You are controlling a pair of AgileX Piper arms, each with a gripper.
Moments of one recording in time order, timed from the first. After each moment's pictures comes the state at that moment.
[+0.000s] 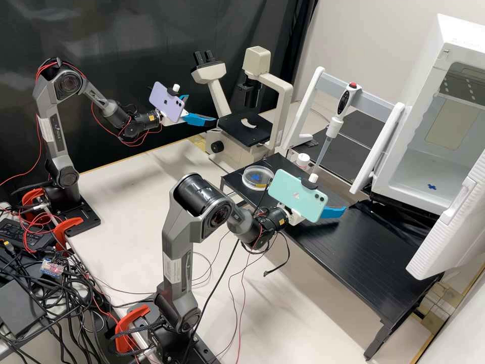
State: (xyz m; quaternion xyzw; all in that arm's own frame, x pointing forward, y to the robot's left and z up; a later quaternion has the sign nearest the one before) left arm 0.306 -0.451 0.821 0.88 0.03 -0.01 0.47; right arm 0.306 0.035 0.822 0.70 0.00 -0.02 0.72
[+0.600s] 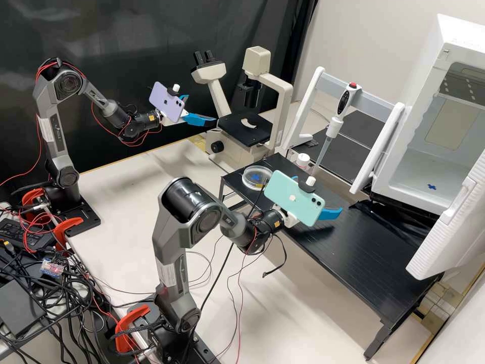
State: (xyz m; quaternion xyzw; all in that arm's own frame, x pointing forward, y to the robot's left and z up) left arm 0.306 -0.451 0.821 0.88 0.03 -0.01 0.47; right arm 0.271 0.044 0.831 0.73 0.02 0.00 0.69
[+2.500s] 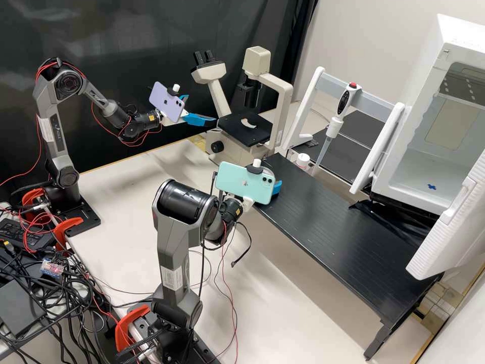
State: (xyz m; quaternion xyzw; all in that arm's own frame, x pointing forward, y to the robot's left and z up) left arm 0.306 -0.451 0.821 0.88 0.03 -0.01 0.47; right arm 0.241 0.098 0.743 0.68 0.18 -0.02 0.71
